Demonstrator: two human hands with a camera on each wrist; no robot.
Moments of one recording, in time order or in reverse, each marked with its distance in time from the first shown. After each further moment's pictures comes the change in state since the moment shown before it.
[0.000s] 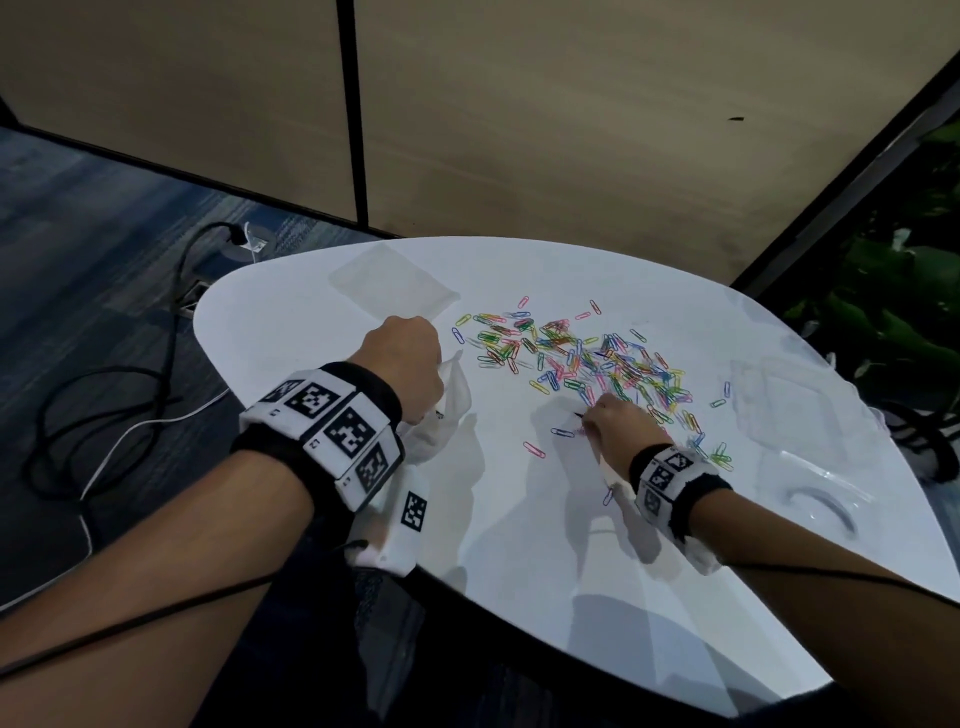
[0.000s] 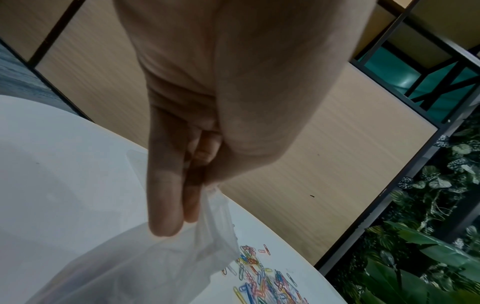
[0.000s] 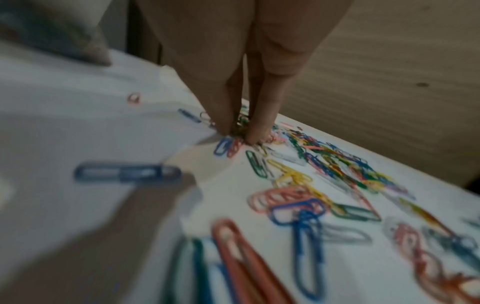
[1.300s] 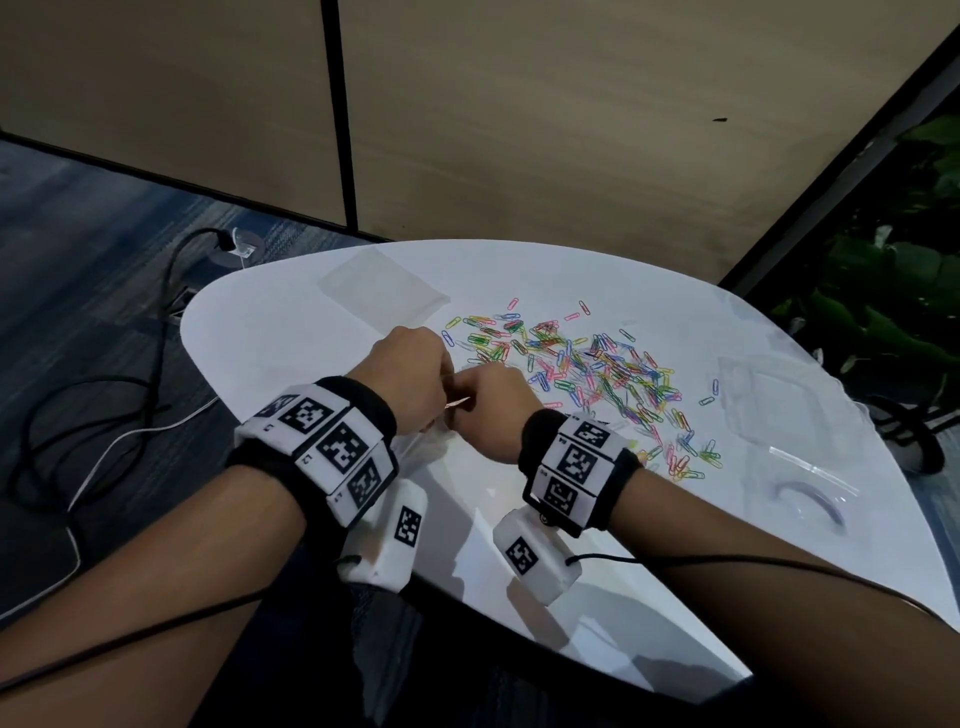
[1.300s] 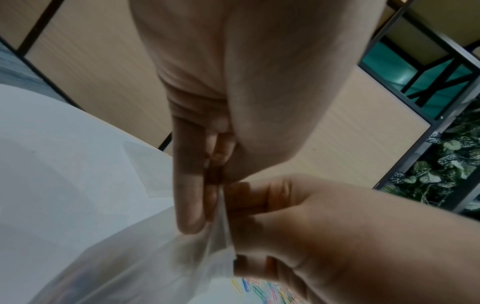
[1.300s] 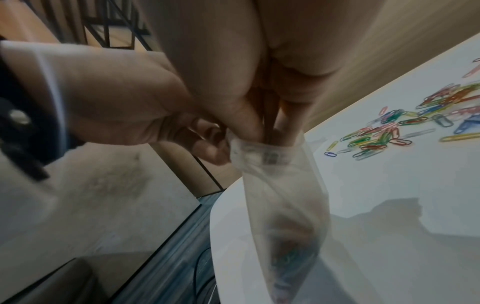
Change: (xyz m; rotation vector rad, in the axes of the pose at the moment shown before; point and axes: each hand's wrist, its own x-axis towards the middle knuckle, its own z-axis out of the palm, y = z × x) left_hand -0.004 0.008 0.008 -0.068 0.003 0.085; right_hand -0.009 -0.152 -0.096 0.718 -0.004 -0.067
